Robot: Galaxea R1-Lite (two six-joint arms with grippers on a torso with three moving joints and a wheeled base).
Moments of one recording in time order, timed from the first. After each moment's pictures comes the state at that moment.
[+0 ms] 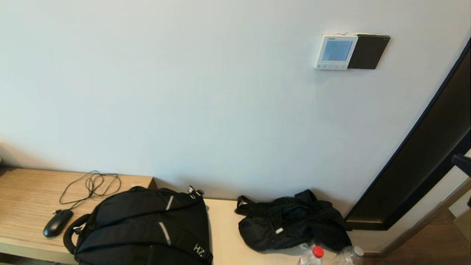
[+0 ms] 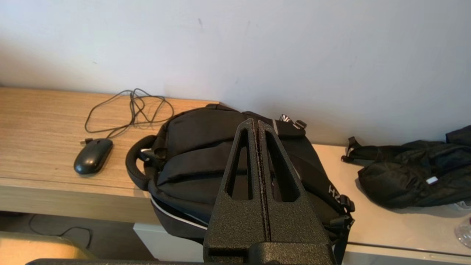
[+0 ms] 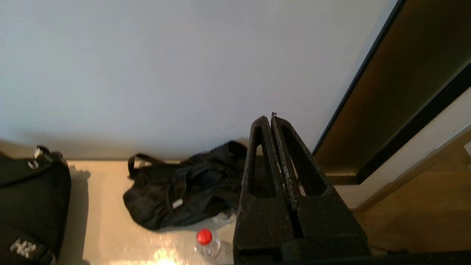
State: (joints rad) left arm 0.00 0.00 0.00 0.00 0.00 0.00; right arm 0.10 0.88 -0.53 -0.29 -0.16 -0.07
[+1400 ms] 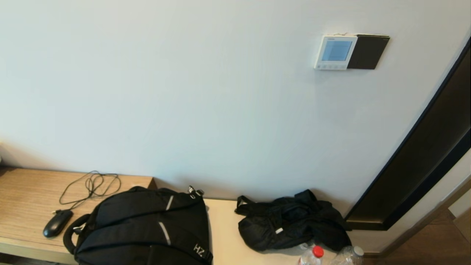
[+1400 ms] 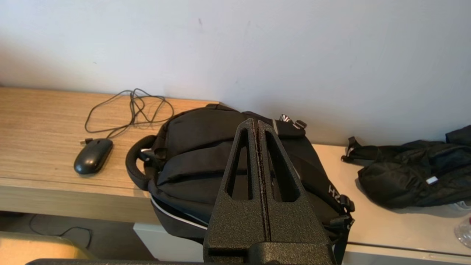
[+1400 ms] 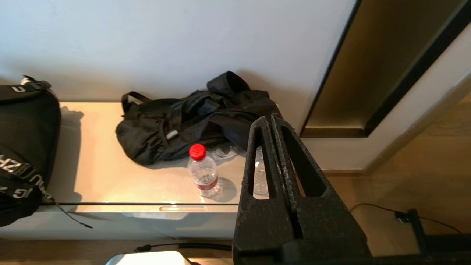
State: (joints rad) left arm 0.00 0.00 0.00 0.00 0.00 0.00; right arm 0.02 0.26 0.00 -0.13 -0.06 -0.07
